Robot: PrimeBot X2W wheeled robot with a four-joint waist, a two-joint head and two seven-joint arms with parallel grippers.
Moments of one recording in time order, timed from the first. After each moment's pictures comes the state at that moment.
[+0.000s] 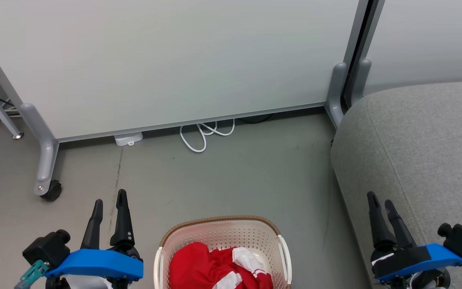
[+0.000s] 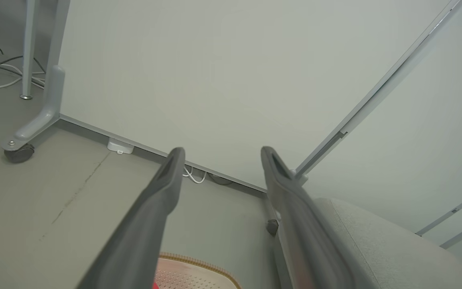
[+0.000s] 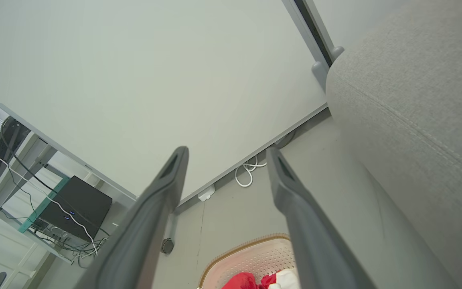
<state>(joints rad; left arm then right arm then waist) -0.02 0.06 -0.07 0.17 -0.66 -0.07 -0.11 -0.06 -0.04 -0.01 0.25 0.72 0.13 -0.10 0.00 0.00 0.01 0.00</state>
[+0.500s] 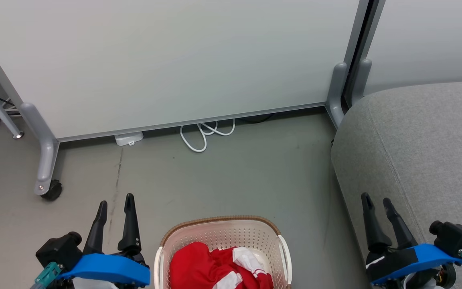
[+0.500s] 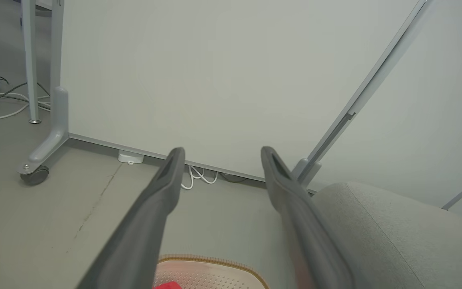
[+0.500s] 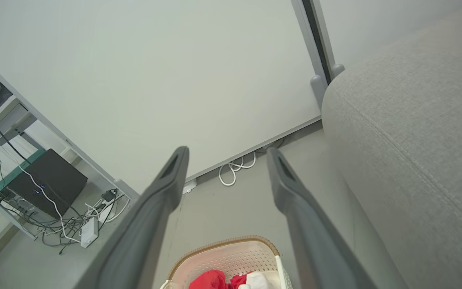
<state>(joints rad) -0.02 0.06 -0.08 0.20 -0.53 -0.09 -0.15 -0.06 -0.04 0.00 0.24 0.57 0.13 -0.12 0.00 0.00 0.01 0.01</state>
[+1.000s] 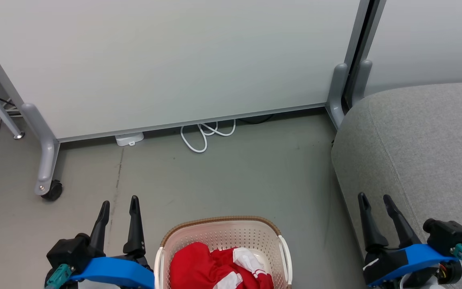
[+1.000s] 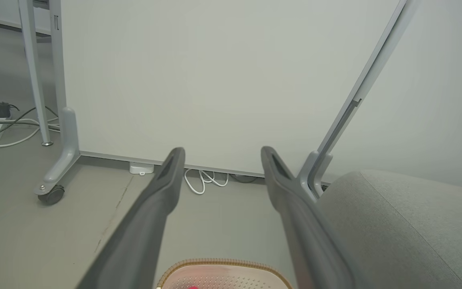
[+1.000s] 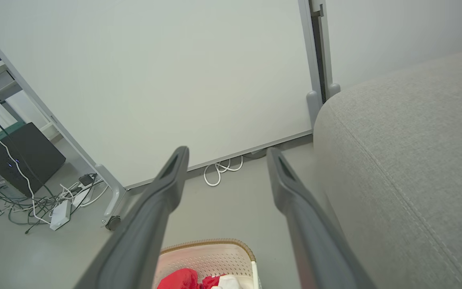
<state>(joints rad) -0.02 0.06 -0.09 0.22 -0.41 -0.09 -0.19 -0.06 -0.04 0.00 0.23 0.40 0.13 -0.13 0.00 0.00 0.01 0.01</state>
